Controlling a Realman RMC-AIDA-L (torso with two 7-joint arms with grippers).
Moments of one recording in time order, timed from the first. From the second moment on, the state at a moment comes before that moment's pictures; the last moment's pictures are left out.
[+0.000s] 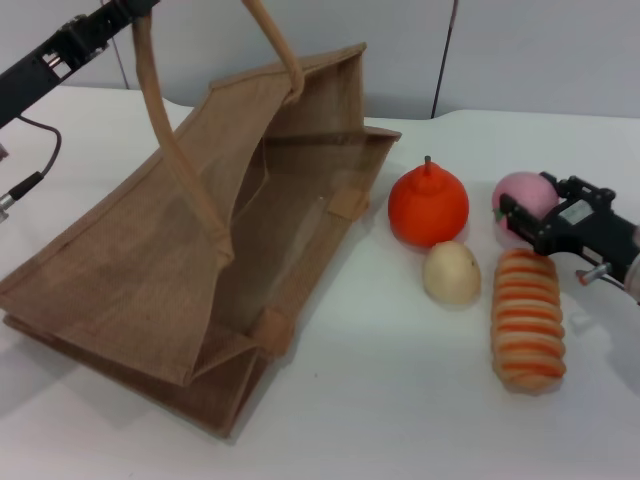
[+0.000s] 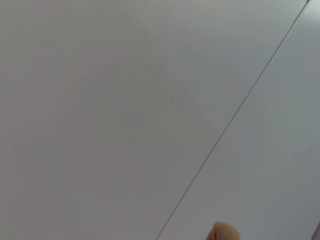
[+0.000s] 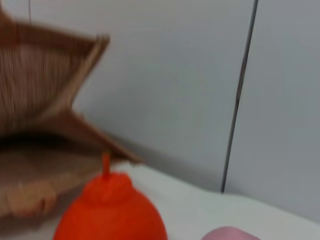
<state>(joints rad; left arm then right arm) -0.55 -1.93 0.65 0.34 -1.86 -1.57 1.58 0.67 2.03 0.43 -0.02 0.71 0.96 -2.65</state>
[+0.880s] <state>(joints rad) -0.59 -1.92 0.64 0.34 -1.86 -1.63 1.55 0.83 2.03 0.30 0.02 0.48 1.25 -2.60</state>
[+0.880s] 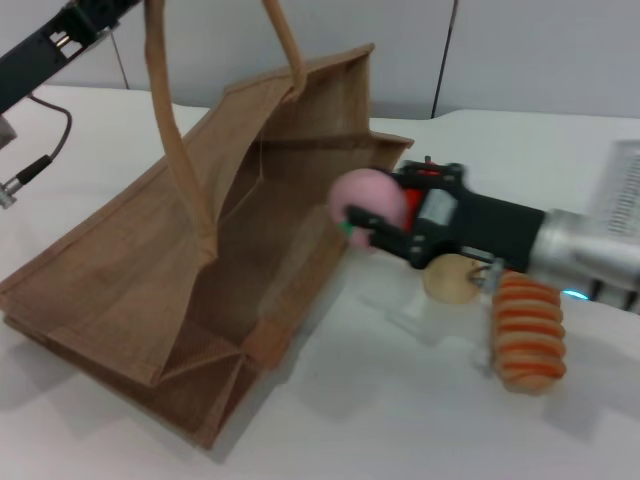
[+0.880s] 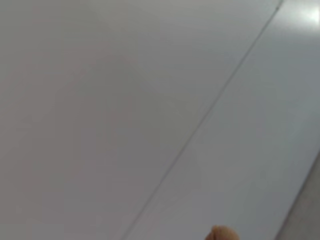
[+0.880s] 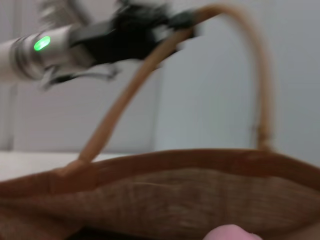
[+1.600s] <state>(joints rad) -0.60 -1.93 0.63 0.34 -1.86 -1.72 1.51 1.00 2.04 0.34 0.22 0.39 0.71 -2.64</state>
